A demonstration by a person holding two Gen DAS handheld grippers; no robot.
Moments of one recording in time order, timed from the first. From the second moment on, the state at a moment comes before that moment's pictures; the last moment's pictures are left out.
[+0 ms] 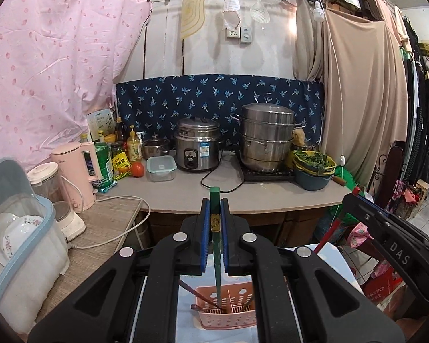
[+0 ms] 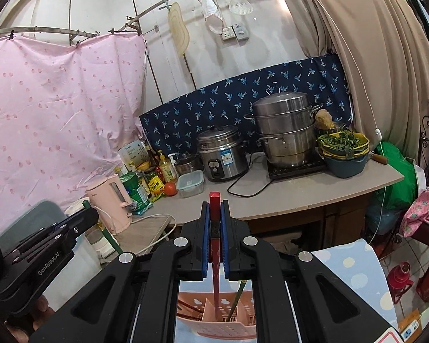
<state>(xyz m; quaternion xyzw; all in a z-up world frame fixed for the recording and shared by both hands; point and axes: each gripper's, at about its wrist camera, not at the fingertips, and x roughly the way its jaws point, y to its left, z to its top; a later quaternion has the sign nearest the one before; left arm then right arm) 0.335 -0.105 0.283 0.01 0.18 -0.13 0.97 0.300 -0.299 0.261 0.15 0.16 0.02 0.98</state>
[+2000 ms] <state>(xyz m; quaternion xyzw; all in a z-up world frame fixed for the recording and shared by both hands) 0.189 -0.053 0.136 0.05 0.32 -0.11 0.94 0.089 -0.246 0.098 0.07 0.31 0.00 0.95</state>
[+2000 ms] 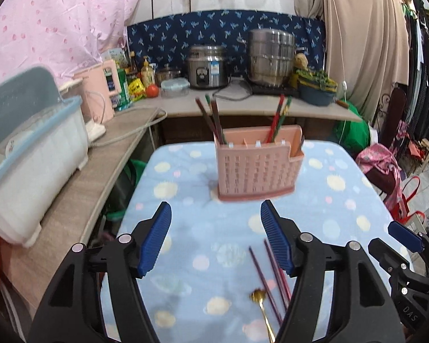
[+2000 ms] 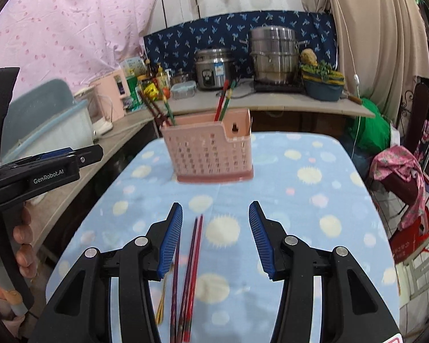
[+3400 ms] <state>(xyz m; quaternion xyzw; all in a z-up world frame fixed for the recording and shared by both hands) 0.097 -0.033 -0.008 0.06 0.45 -0.11 0.89 0.043 -0.197 -0.042 0.04 0.44 0.02 0.90</state>
